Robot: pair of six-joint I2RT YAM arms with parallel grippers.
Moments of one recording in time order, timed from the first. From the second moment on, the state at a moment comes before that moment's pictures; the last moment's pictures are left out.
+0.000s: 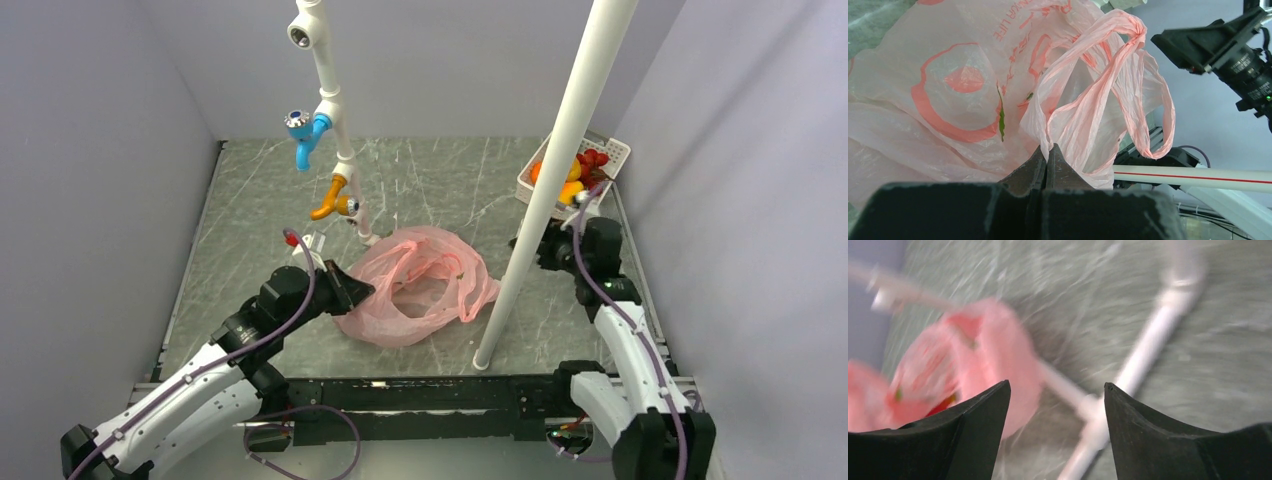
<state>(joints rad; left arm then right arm) -0.71 0.59 0.49 -0.24 0.02 -0.88 -0.08 0.89 0.60 -0.20 -0.41 0.41</state>
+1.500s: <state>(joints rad) -0.71 0.66 0.60 -0.22 0.01 -0.87 0.76 1.51 0.99 -0.13 -0.61 0.24</state>
